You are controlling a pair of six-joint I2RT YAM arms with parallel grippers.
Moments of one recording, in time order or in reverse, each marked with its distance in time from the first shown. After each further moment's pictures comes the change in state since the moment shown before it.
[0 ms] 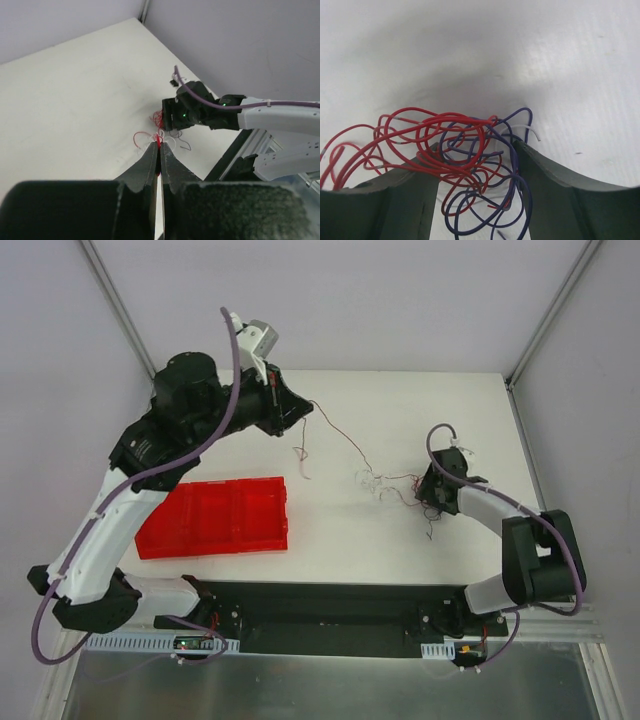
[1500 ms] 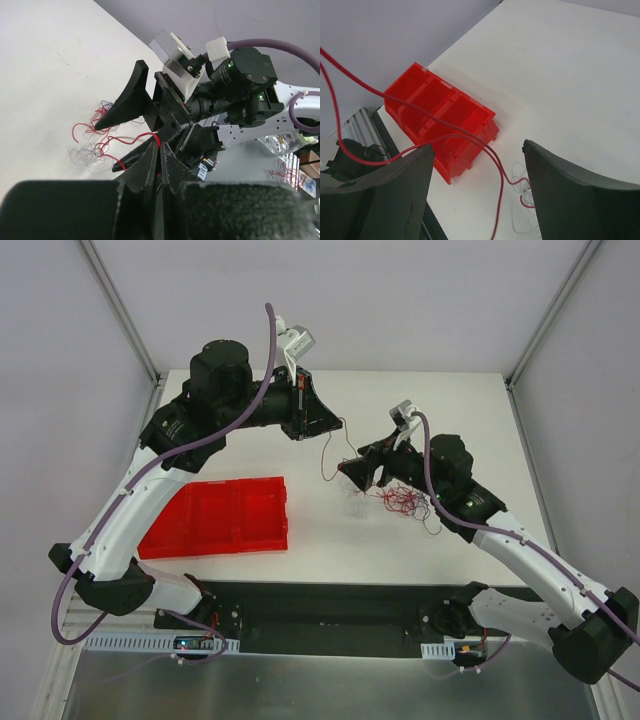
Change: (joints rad) left arm 0.000 0.151 0.047 -0.007 0.300 -0.090; right arm 0.414 -0.458 0.164 0.290 -0.559 -0.255
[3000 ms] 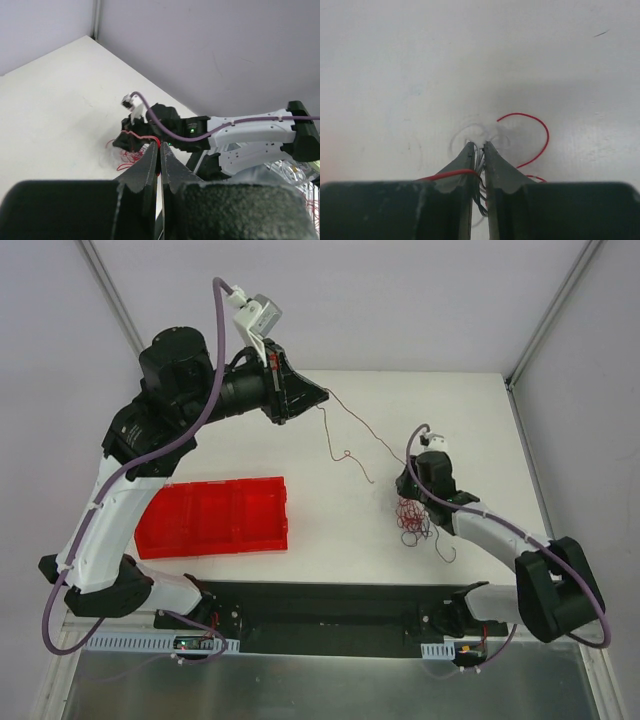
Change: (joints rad) left arm 0.000 0.007 0.205 -0.031 -0.080 0.035; right arm -0.209 0.285 -0.288 0.074 0.388 0.183
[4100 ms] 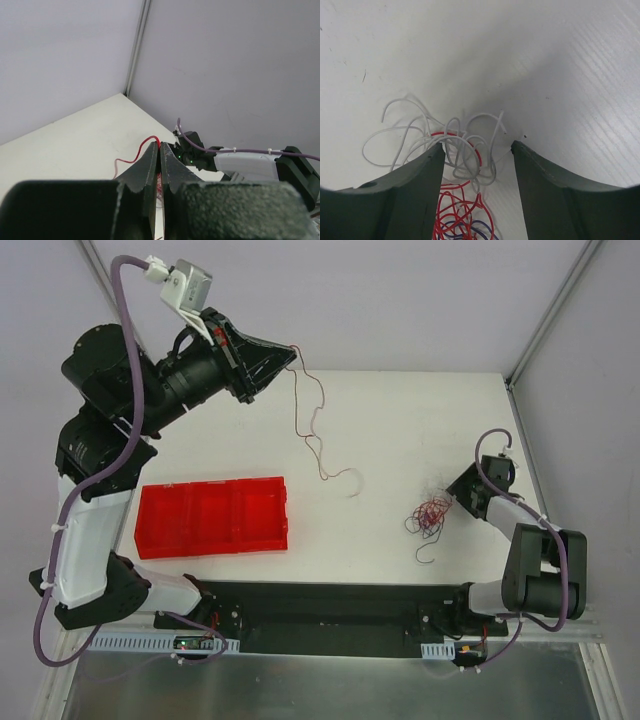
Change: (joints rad) left arm 0.000 -0.041 0.146 0.014 -0.208 0.021; right arm -0.581 0.071 -0.007 -0.180 -0.060 0.129
